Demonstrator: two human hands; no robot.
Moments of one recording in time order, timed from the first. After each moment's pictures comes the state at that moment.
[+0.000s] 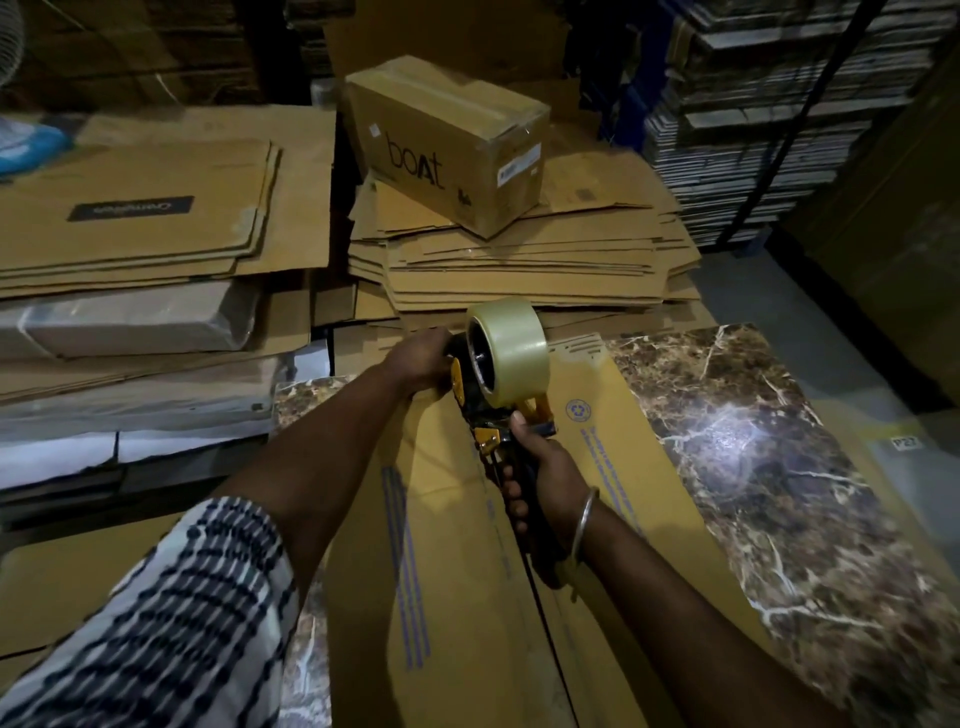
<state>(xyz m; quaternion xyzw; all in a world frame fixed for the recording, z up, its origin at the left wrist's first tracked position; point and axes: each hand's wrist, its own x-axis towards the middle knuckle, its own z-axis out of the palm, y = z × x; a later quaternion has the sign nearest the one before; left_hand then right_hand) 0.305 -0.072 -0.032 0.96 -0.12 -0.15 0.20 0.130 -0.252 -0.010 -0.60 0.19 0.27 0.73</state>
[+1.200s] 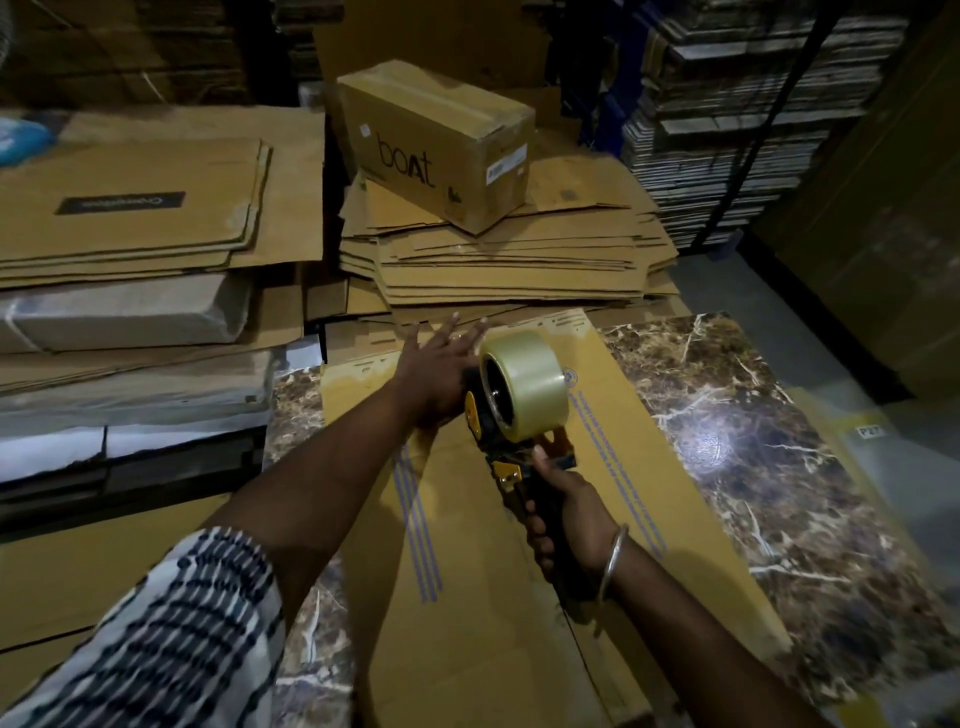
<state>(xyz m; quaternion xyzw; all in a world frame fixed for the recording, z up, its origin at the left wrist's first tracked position) 0.251 -0.082 -0.052 0.96 -0.27 -0.07 -0.06 0.058 -0.264 -0.017 -0.60 0.28 0.30 0.69</state>
